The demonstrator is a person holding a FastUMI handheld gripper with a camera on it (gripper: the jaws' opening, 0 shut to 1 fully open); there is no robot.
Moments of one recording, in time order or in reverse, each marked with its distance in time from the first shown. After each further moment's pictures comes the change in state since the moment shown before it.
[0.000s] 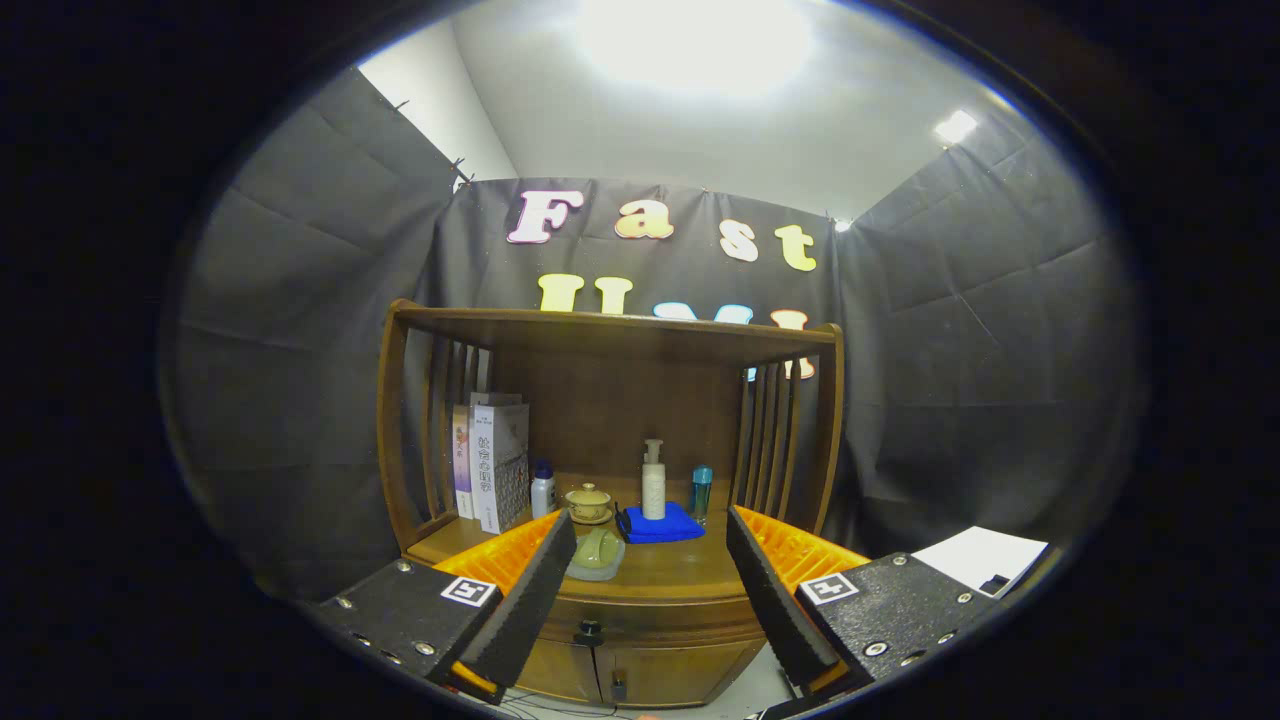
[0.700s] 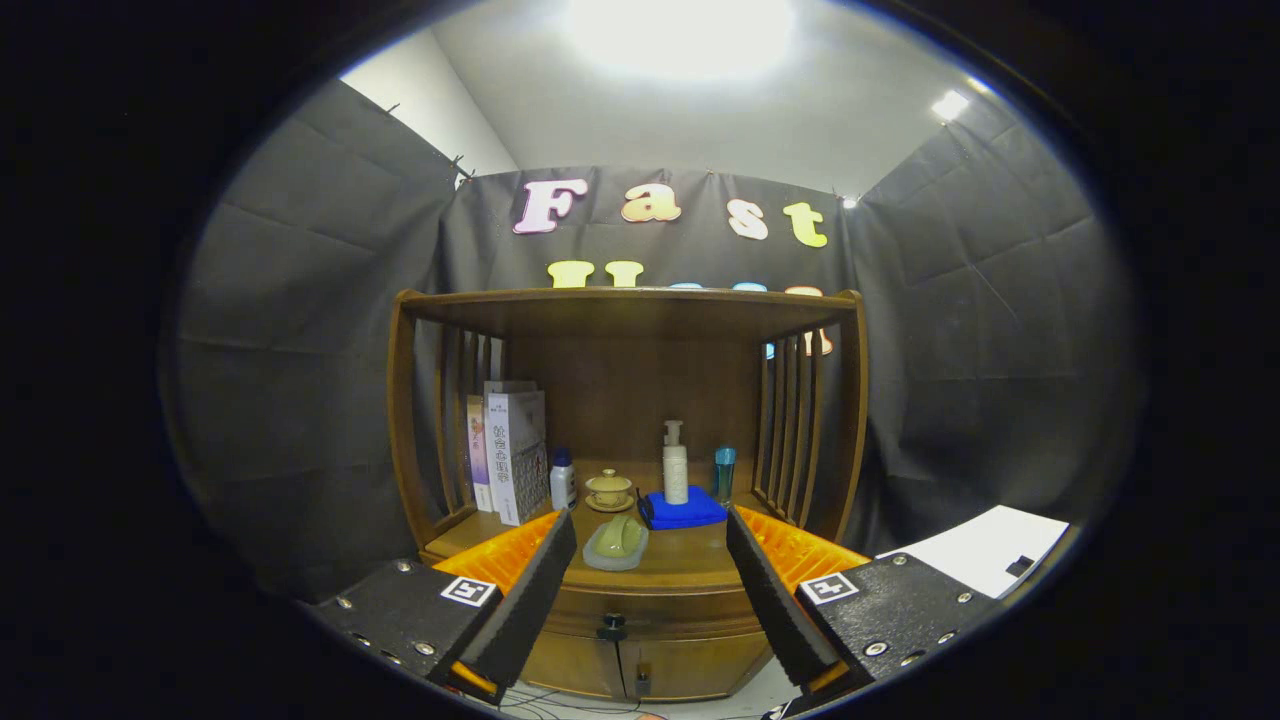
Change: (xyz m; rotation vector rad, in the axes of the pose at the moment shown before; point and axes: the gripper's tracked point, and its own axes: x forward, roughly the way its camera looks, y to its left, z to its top) arm 0.009 0.018 -0.018 0.040 0.038 0.059
